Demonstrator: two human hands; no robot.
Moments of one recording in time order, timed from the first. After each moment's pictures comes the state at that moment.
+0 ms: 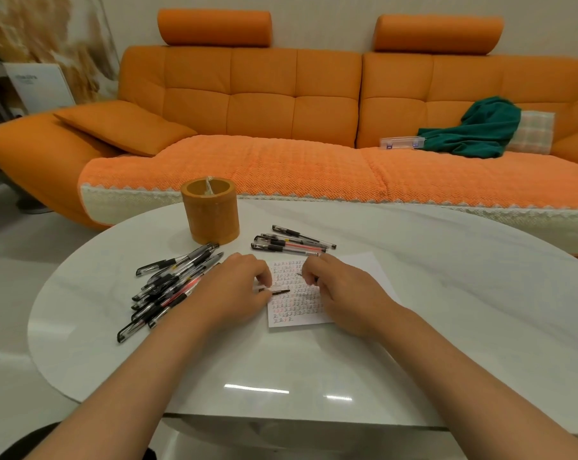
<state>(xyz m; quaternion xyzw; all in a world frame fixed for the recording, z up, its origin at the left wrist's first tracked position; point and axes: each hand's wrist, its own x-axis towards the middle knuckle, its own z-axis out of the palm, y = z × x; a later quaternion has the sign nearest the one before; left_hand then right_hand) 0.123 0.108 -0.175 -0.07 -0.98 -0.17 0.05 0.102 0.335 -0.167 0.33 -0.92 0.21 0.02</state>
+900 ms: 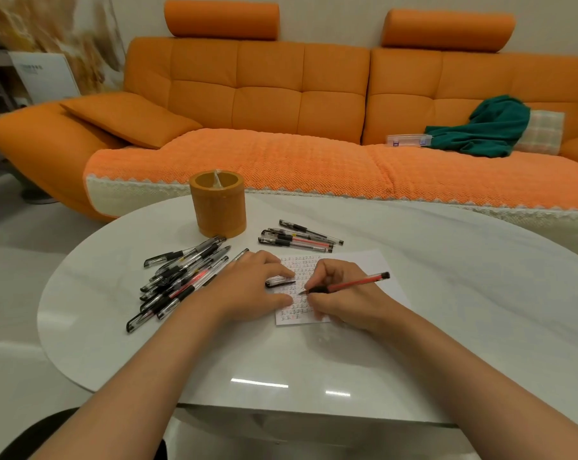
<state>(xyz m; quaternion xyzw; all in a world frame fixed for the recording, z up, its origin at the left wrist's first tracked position) 0.119 0.111 -0.178 -0.10 -0.98 -0.18 -0.03 0.110 0.321 -0.167 0.21 -0.78 0.57 -0.17</state>
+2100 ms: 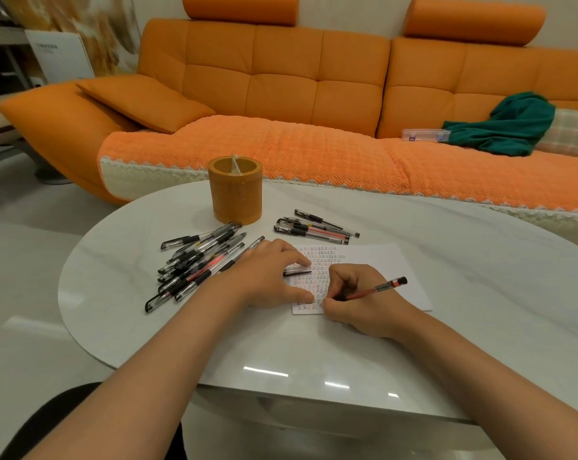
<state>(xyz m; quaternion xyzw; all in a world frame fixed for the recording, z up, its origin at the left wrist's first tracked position) 0.123 0.113 -0.173 -0.09 -0.98 -0.19 -0.06 0.116 0.324 -0.182 0.28 -0.83 0.47 -0.10</state>
